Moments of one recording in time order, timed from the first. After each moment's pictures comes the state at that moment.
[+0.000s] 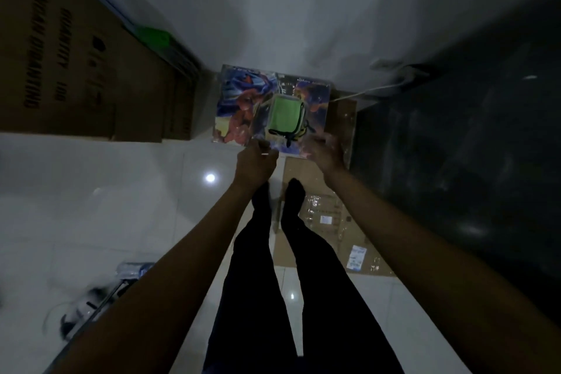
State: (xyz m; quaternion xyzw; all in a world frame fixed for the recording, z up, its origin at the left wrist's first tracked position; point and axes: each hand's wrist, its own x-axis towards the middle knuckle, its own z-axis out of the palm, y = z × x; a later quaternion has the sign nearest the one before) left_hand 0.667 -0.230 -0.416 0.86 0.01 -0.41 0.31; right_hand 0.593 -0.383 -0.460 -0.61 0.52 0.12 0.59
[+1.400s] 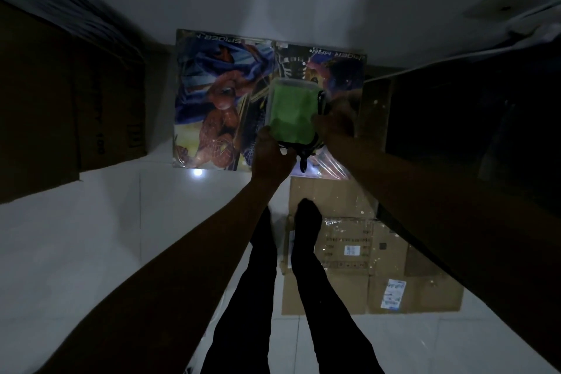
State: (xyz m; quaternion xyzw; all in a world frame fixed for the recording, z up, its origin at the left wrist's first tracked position) left_hand 0.720 -0.281 -0.802 0.86 -0.07 -0.36 0.35; right_hand 0.703 -0.439 -0.823 -0.67 0.57 0.17 0.44
